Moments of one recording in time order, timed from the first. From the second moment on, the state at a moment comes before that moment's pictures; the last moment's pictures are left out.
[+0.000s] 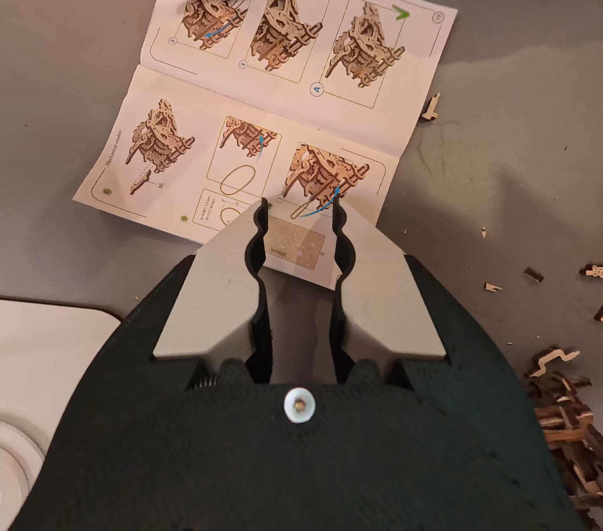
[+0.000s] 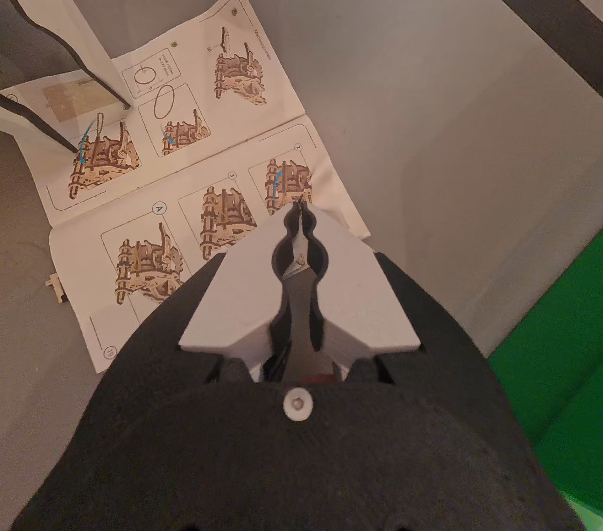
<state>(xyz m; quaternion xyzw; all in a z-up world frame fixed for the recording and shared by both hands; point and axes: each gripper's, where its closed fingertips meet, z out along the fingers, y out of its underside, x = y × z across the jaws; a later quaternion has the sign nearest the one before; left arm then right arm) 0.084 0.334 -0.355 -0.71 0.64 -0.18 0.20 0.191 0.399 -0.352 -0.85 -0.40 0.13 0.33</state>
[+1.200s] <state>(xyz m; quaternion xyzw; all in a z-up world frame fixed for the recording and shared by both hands) 0.051 0.340 -0.315 -0.77 0.56 -0.29 0.12 0.107 0.388 -0.352 -0.81 -0.44 0.19 0.33</state>
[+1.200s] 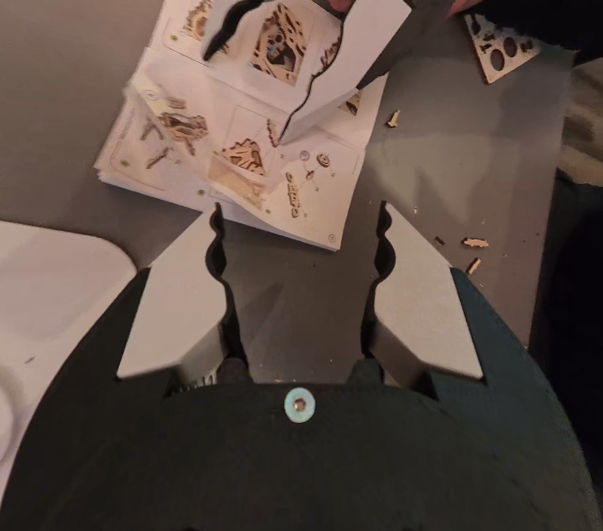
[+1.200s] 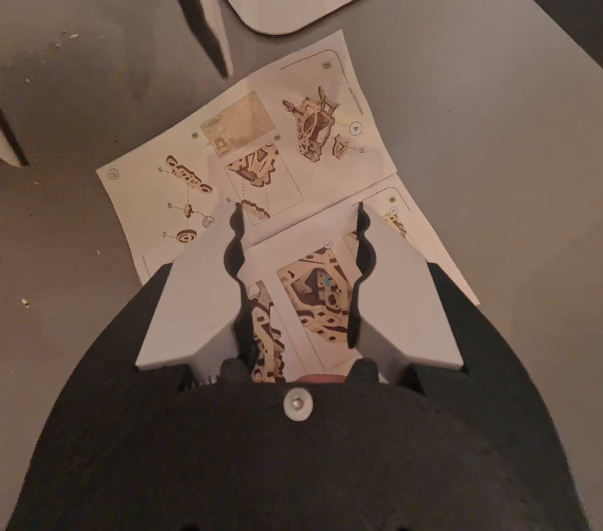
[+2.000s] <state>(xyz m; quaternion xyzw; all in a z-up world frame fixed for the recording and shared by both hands) 0.034 0.433 -0.356 -0.84 0.46 -0.14 0.25 0.107 0.383 -0.354 -0.80 -0.46 0.19 0.33</state>
